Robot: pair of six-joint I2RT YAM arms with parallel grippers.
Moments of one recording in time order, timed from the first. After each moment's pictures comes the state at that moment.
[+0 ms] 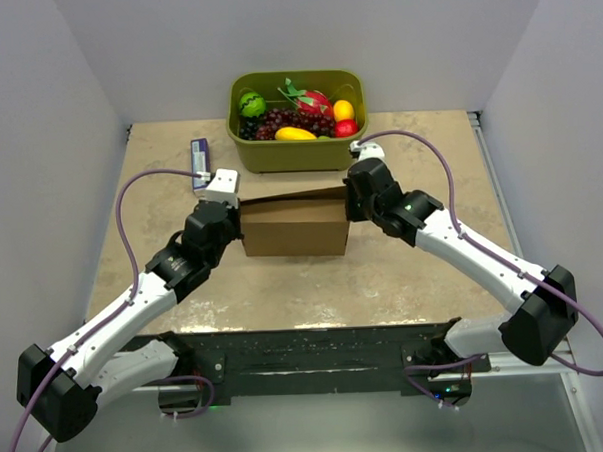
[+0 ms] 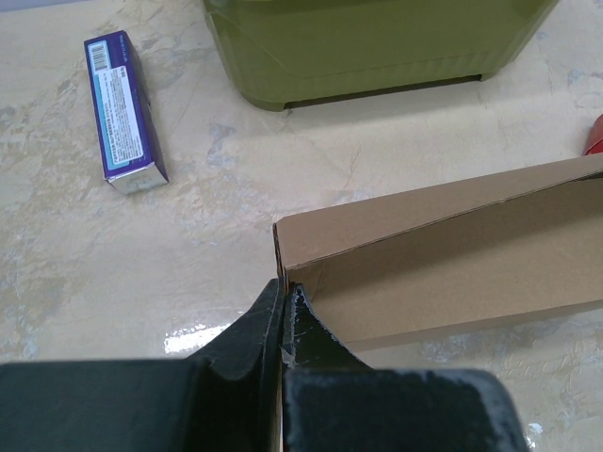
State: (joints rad) left arm -0.64 0.98 0.77 -0.17 -0.44 -0.17; right arm 0.68 1.34 1.18 -0.54 0.32 0.45
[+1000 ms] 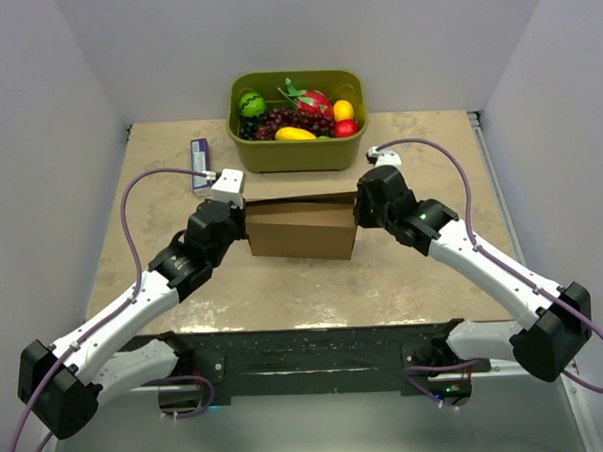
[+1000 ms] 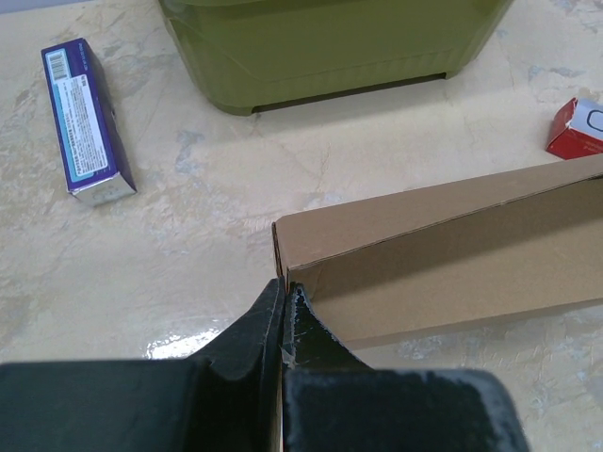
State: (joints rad) left arm -0.65 1.00 0.77 -0.14 -0.40 -0.17; right arm 0.65 1.23 1.08 -0.53 0.32 0.53
